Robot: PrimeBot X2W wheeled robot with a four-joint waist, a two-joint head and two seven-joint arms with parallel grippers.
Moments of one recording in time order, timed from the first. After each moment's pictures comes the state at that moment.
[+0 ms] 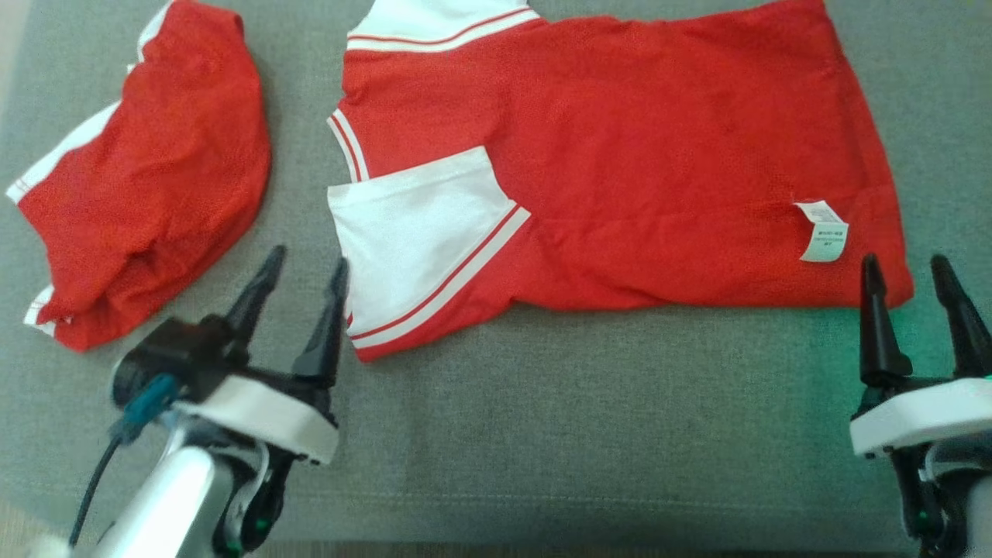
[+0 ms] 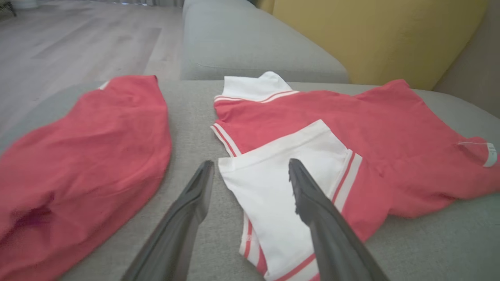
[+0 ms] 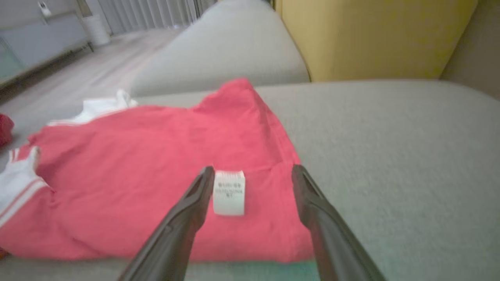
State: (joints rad) left arm -0.16 0.38 -0.46 -0.02 -0.47 0.12 -0.19; right arm 0.02 -0.05 -0.16 -0.17 0.16 0.13 0.12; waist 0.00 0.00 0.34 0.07
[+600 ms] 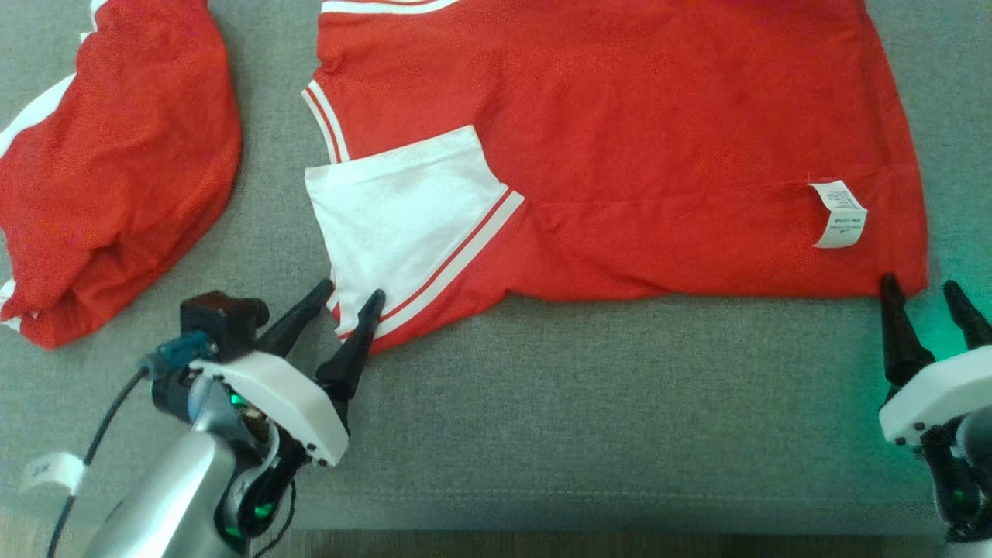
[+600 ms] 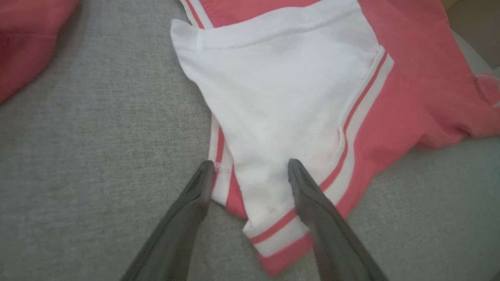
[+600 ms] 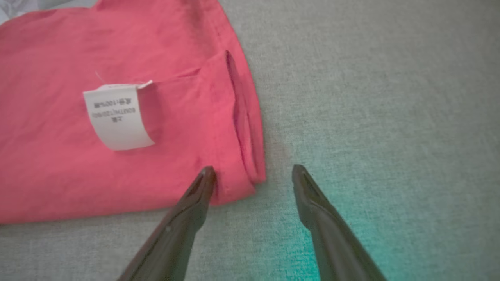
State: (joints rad) left arm -0.23 0.36 -0.51 0.12 -0.63 0.02 0.05; right arm -0.04 -0.04 -0.27 -0.11 0.21 0.13 0.43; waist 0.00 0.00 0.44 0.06
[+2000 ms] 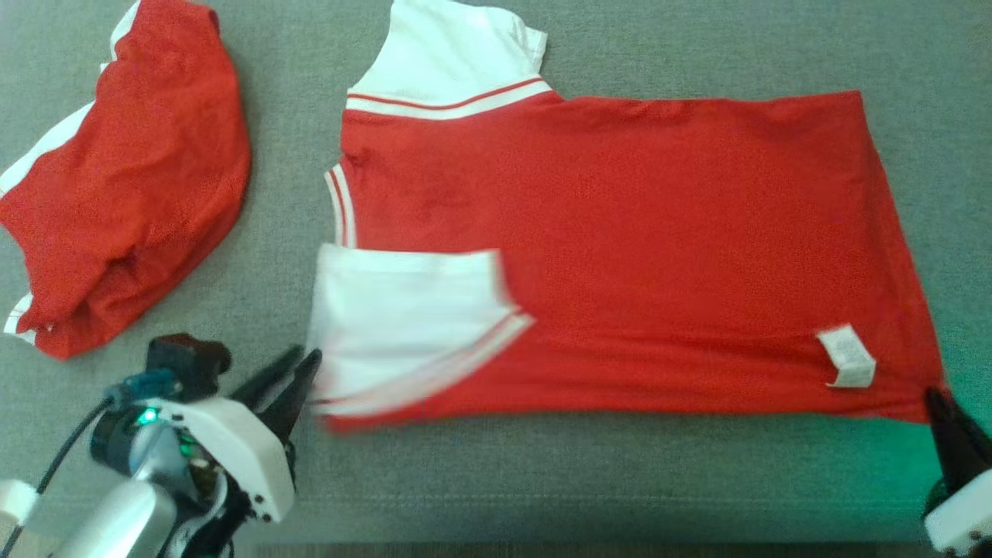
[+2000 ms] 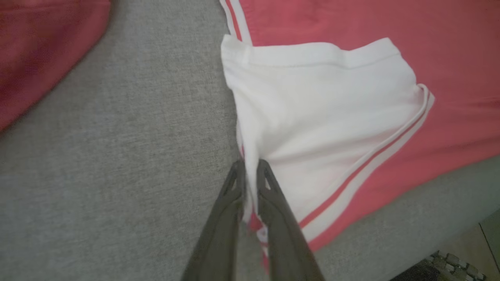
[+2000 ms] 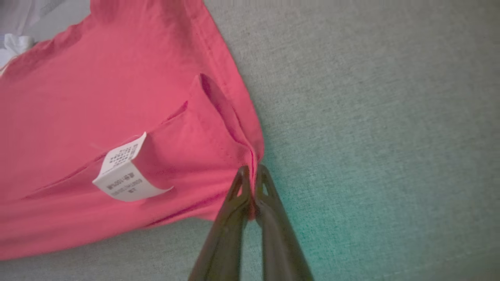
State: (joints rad) left arm -0.11 0.53 -0.50 -0.02 -0.66 0.07 0.18; right arm 0.23 -0.03 -0.35 -0.24 0.47 0.13 0.55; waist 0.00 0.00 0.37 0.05
